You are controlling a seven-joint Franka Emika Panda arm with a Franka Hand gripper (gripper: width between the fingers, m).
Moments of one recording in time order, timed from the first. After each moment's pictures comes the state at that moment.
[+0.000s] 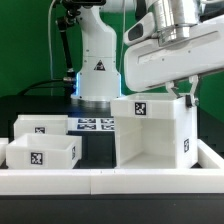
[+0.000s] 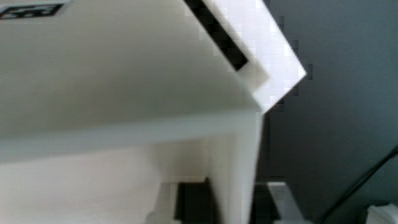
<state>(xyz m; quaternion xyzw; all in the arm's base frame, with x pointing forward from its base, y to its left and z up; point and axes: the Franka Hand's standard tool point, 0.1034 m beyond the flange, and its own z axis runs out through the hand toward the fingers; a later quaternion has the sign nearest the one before) 0.600 0.096 0.113 -0.90 0.37 -0.17 0.12</state>
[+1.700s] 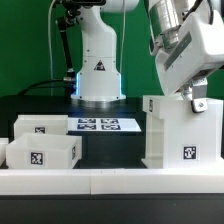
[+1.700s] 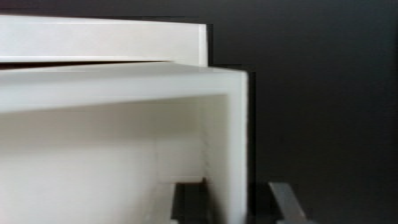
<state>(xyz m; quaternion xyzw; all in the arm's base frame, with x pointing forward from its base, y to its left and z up) 0.635 0.104 0.112 -0.70 0.68 -0.10 0.20</state>
